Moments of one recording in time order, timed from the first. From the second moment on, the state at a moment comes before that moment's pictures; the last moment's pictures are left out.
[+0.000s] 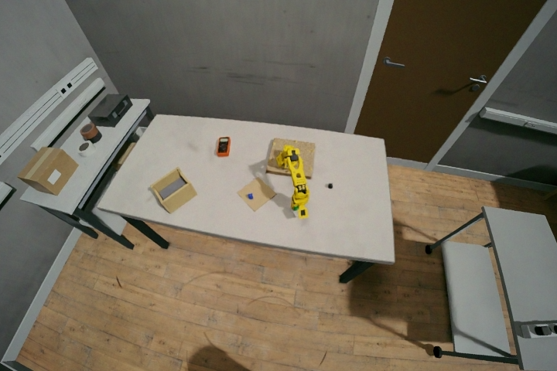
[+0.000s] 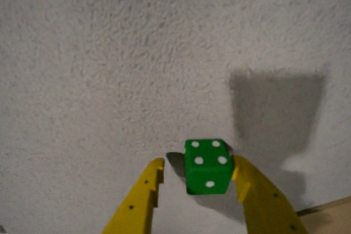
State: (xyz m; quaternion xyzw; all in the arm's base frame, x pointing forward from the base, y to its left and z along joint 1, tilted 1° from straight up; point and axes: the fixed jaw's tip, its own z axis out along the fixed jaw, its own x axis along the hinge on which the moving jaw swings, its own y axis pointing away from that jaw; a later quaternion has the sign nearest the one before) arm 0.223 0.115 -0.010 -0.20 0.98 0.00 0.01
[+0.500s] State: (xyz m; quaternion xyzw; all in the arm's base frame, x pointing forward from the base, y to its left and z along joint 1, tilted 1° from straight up) arm 0.226 0.110 -0.010 -0.20 0.98 0.00 0.01
